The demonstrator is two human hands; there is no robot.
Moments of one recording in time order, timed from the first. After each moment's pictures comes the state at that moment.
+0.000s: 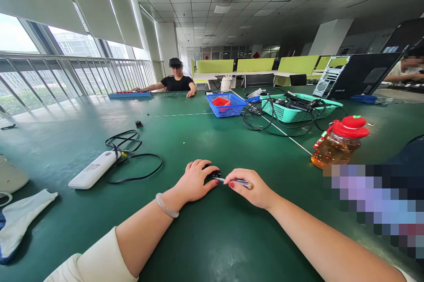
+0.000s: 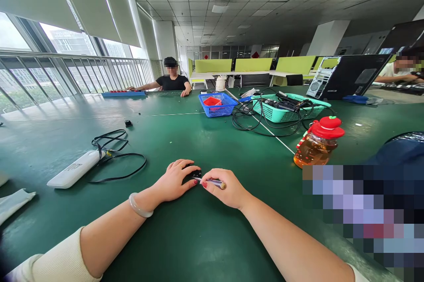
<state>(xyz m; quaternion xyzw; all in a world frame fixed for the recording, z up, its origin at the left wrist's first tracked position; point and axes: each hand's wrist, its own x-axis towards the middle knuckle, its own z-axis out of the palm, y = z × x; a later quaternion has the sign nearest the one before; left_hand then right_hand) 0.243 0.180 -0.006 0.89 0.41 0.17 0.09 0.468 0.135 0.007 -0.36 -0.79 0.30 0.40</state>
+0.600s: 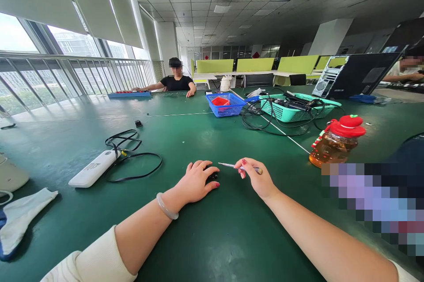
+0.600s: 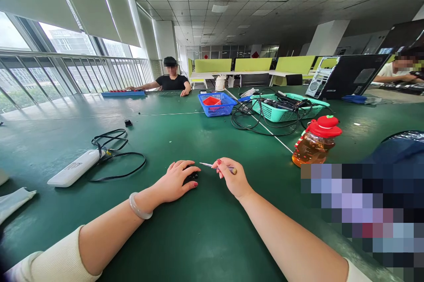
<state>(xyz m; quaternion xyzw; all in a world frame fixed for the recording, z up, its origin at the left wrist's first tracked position) 0.249 0.172 -0.002 0.89 0.41 0.15 0.09 0.475 0.149 -0.003 -0.42 -0.63 0.33 0.56</state>
